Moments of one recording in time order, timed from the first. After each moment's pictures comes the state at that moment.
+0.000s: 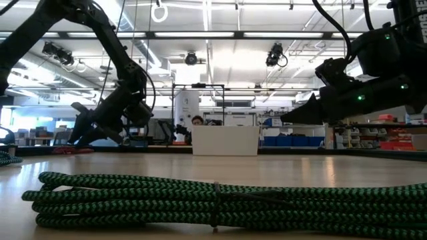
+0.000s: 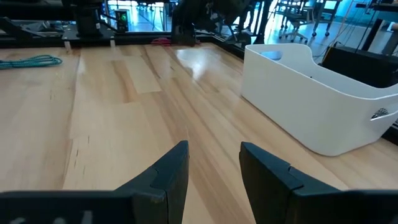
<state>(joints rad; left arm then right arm) 0.99 2.03 1.21 -1.29 -0.41 -0.46 0.01 1.72 0.10 1.44 0.44 0.01</state>
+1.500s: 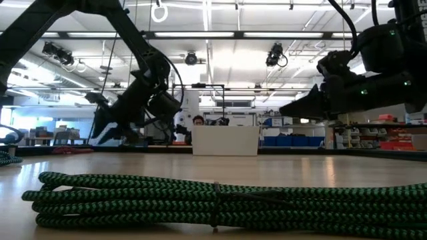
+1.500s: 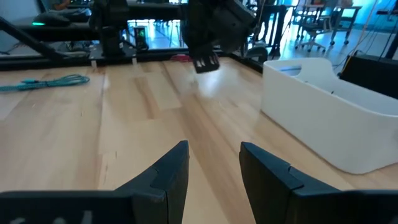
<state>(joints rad) 0.62 2.02 1.21 -1.28 -0.58 -1.10 0.03 1.72 0.10 1.50 0.39 0.02</state>
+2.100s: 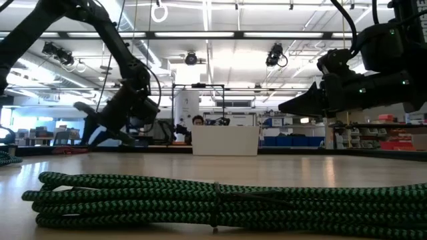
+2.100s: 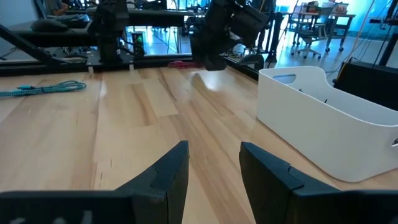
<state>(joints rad) 0.95 2.01 1.21 -1.20 -0.45 -0.80 0.02 1.72 0.10 1.53 0.39 0.00</state>
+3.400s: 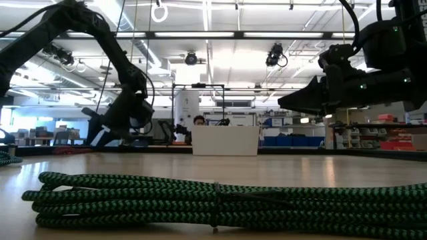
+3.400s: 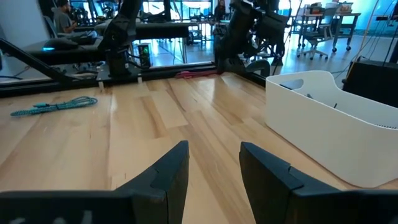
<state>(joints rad) 1.12 2.13 1.43 -1.21 -0.44 -0.42 0.04 1.72 0.10 1.56 0.39 0.04</state>
